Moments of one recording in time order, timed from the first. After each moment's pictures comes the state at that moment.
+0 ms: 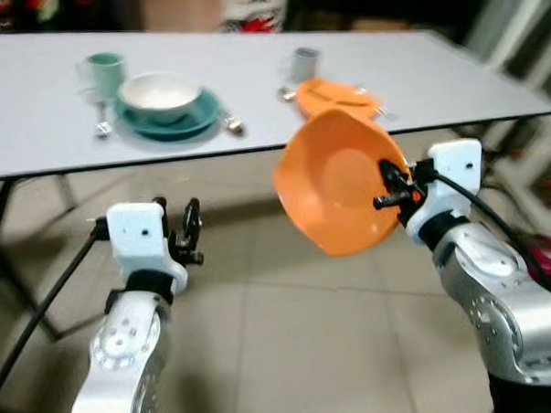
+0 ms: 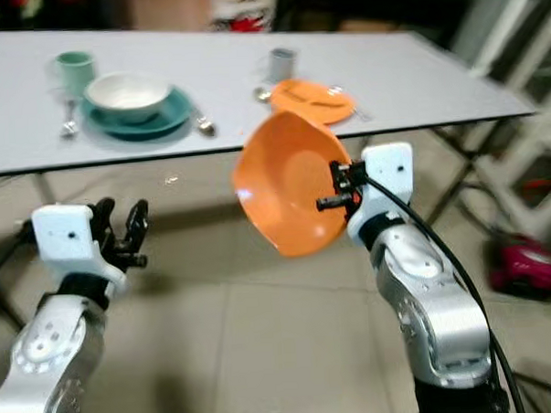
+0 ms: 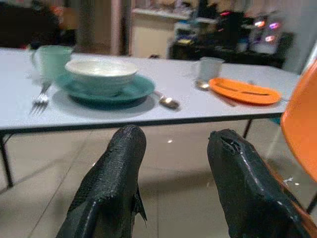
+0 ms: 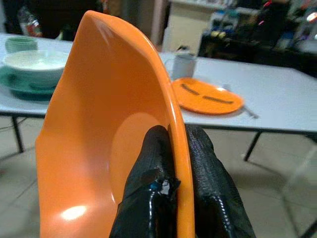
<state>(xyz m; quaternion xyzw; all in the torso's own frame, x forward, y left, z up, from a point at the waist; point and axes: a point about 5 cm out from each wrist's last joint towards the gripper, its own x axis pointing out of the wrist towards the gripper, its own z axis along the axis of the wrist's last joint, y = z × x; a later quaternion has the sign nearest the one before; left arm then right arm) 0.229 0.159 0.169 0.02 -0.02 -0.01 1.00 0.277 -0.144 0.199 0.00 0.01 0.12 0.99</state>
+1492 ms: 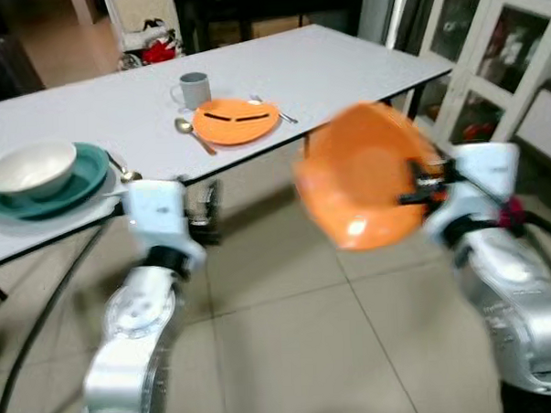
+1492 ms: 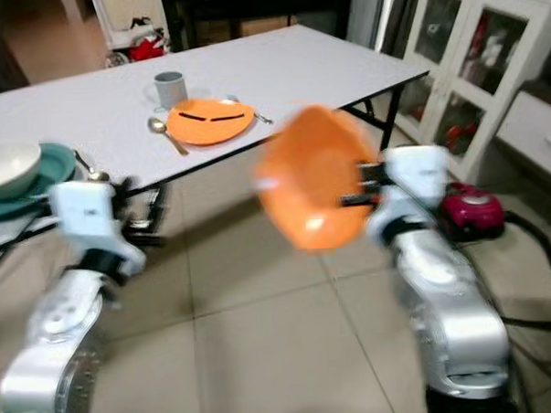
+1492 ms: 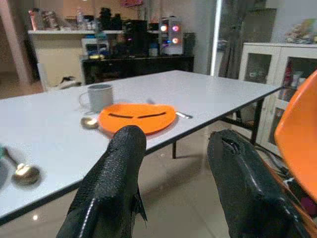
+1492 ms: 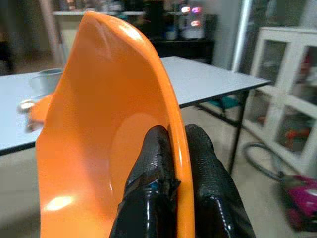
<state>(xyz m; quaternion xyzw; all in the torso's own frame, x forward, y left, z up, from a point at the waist) 0.253 0.139 0.180 0.01 -0.05 -0.07 1.00 0.269 -0.176 0.196 0.00 0.01 0.02 1.00</state>
